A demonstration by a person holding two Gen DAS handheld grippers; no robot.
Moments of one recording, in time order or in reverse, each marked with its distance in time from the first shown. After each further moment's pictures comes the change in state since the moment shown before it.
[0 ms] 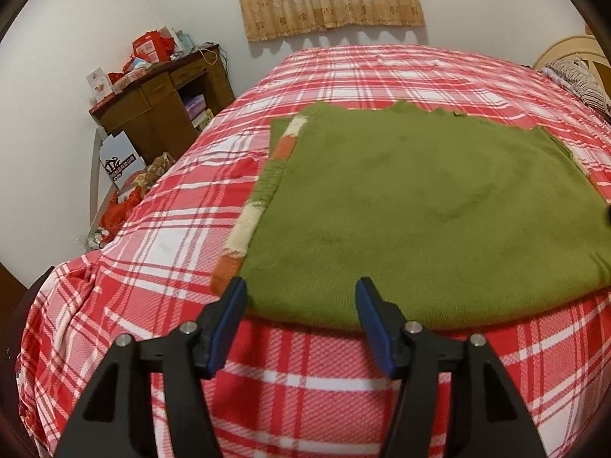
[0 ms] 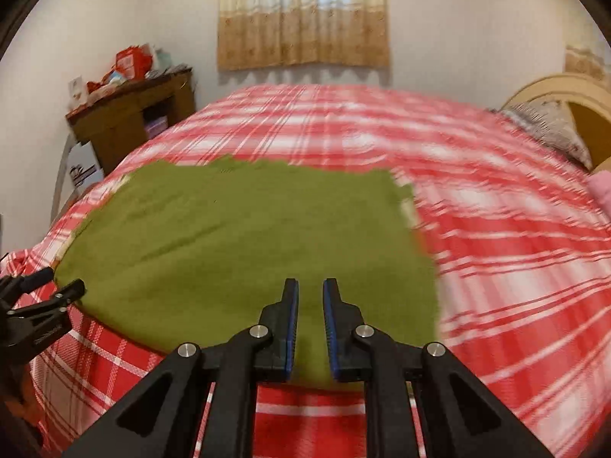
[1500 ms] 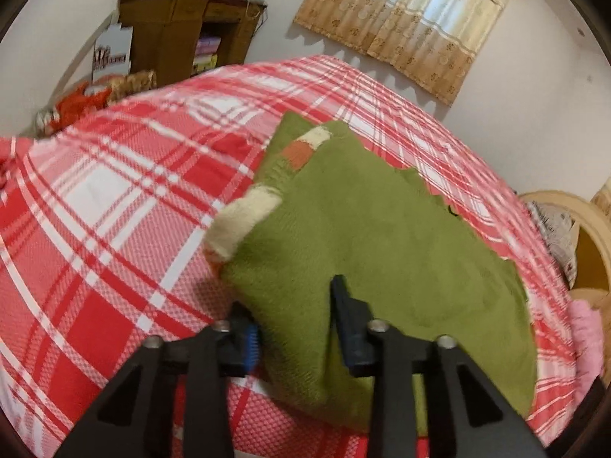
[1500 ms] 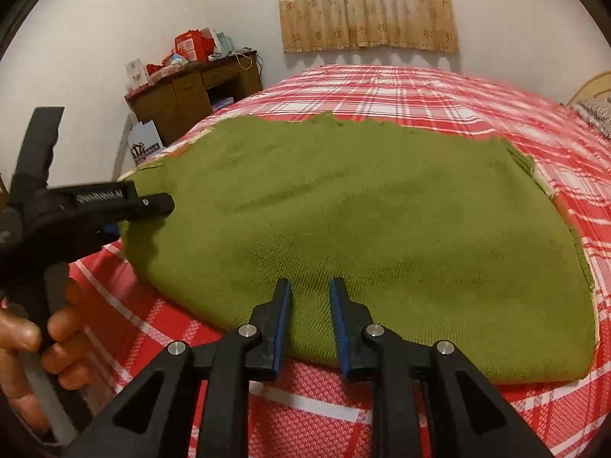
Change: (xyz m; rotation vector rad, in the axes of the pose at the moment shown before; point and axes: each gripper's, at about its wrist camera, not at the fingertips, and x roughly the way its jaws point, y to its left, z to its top) left arm 0.048 0.037 0.018 -0.474 0.003 -0.317; right arm 0.036 0.059 -0.028 -0.050 0.038 0.259
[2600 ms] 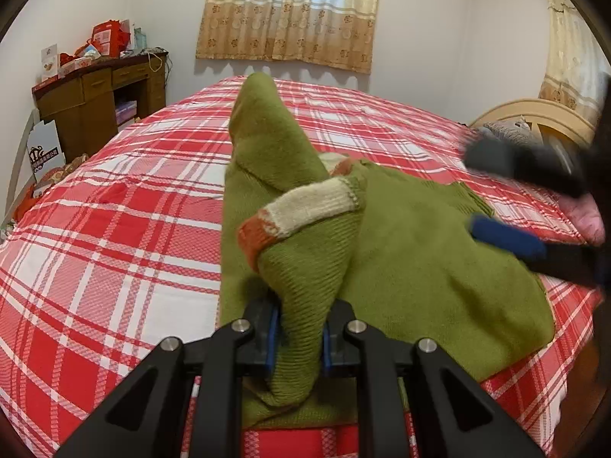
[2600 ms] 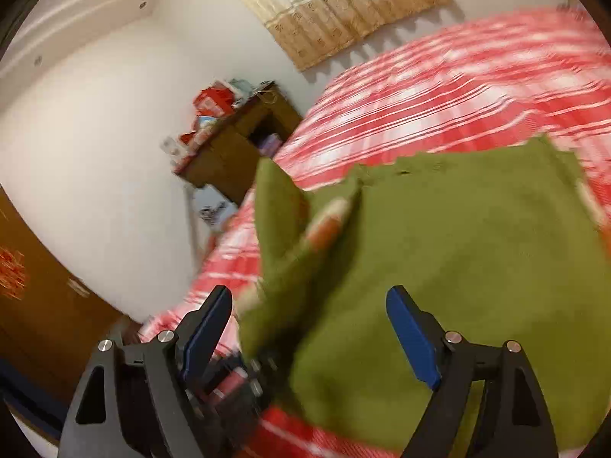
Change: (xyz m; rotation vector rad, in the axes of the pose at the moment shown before) left arm -0.009 -0.068 -0.028 0.362 -0.055 -0.096; right arm 0.006 -0.059 0.090 0.330 -0.009 0.392
